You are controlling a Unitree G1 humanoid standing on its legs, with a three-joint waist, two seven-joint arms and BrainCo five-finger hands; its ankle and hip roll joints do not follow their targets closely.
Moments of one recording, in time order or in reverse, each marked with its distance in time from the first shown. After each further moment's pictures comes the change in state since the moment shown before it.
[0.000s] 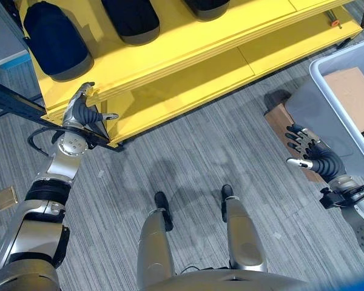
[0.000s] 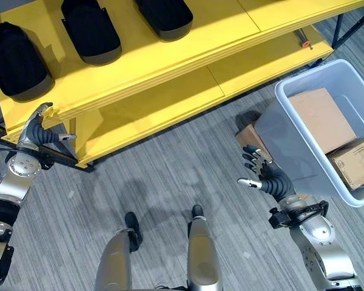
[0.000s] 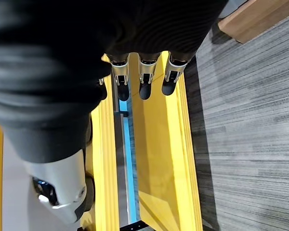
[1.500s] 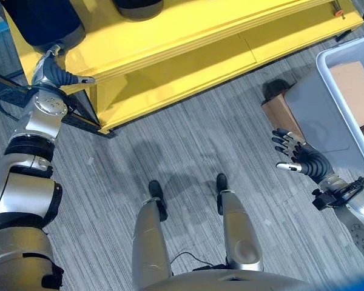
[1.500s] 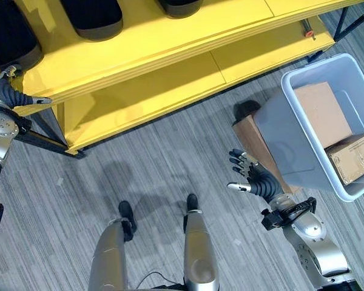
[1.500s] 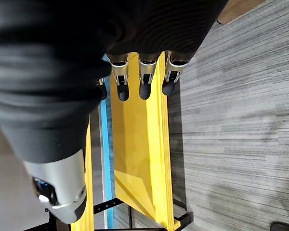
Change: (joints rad) left arm -0.407 0.113 -0.213 0.335 -0.095 0.037 -0.001; right arm -0.030 -0.038 0.087 -0.011 0.010 0.015 0.035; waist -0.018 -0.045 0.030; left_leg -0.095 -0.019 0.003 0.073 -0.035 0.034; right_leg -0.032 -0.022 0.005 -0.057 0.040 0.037
